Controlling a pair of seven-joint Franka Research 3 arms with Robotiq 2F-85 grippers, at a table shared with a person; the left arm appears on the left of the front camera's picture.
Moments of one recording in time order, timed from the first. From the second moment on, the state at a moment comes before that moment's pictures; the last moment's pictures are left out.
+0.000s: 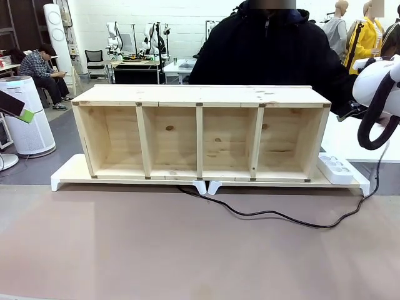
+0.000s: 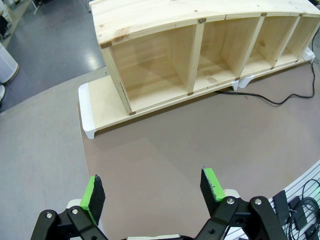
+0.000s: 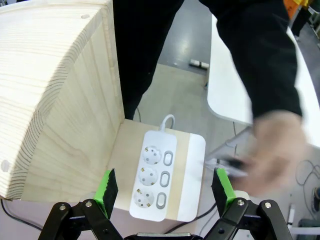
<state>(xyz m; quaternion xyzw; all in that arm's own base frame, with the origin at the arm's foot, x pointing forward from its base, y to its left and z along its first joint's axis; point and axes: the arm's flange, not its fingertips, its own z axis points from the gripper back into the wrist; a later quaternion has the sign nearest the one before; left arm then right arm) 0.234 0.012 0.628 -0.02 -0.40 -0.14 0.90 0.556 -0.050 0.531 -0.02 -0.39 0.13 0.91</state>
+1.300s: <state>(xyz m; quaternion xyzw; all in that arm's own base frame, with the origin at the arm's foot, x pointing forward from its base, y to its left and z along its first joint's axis) 0.234 0.012 0.628 -0.02 -0.40 -0.14 0.90 0.556 -0.050 0.531 -0.02 -0.39 0.13 0.91</state>
